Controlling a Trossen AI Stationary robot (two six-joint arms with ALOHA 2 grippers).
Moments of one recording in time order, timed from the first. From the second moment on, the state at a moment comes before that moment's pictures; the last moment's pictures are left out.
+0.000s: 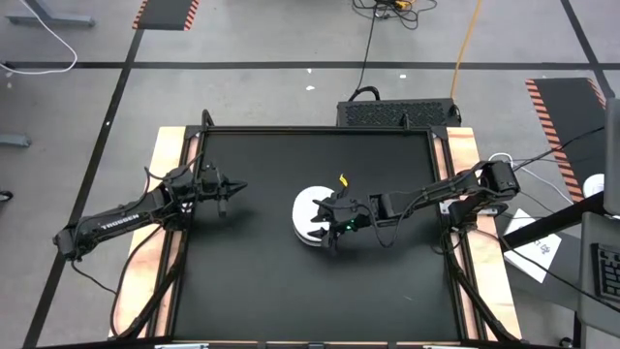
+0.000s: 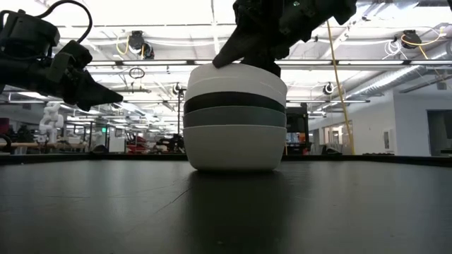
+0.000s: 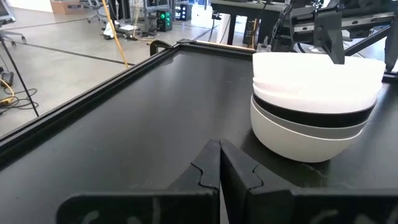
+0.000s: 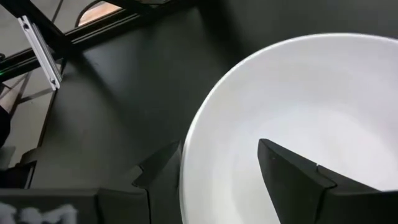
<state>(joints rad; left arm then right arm) 0.51 0.25 0.01 0.05 0.26 -0.02 0.14 1.64 1.03 0.01 0.08 0.44</state>
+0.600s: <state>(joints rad) 0.51 0.25 0.01 0.07 0.37 0.01 0.10 1.56 1.03 0.03 0.08 0.27</state>
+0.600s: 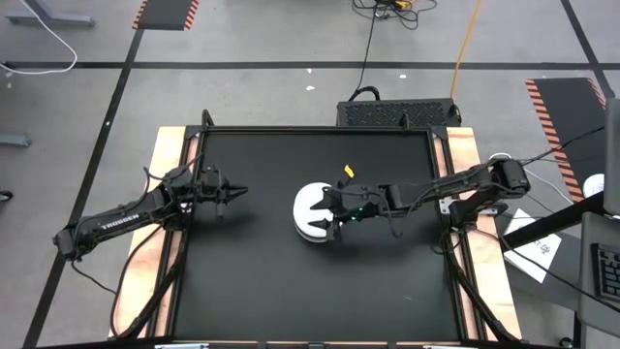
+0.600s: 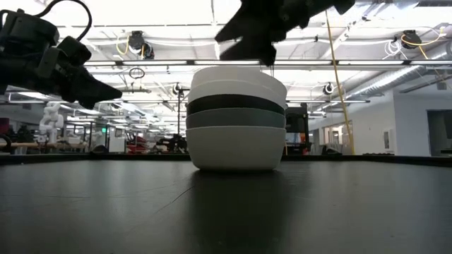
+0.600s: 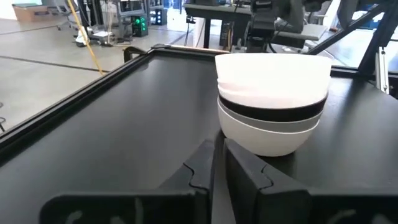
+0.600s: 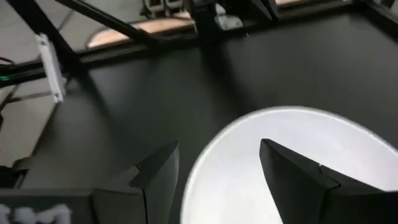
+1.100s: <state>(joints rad) 0.51 0.25 0.01 0.17 0.46 0.01 0.17 1.25 0.84 -0.10 0.19 0.28</state>
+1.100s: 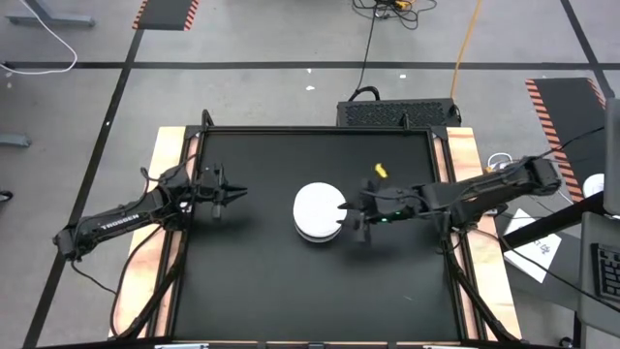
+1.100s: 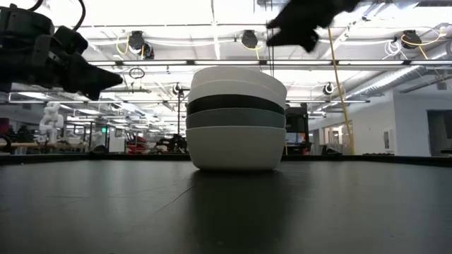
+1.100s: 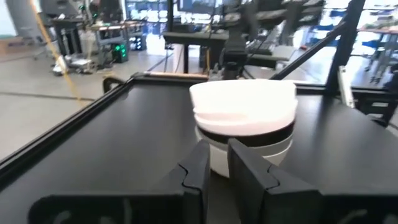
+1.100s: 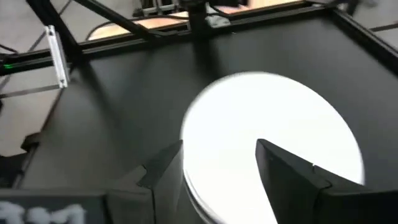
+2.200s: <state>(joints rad) 0.18 0.25 0.13 0.12 0.30 0.03 0.23 0.32 0.02 0.26 0.37 0.27</state>
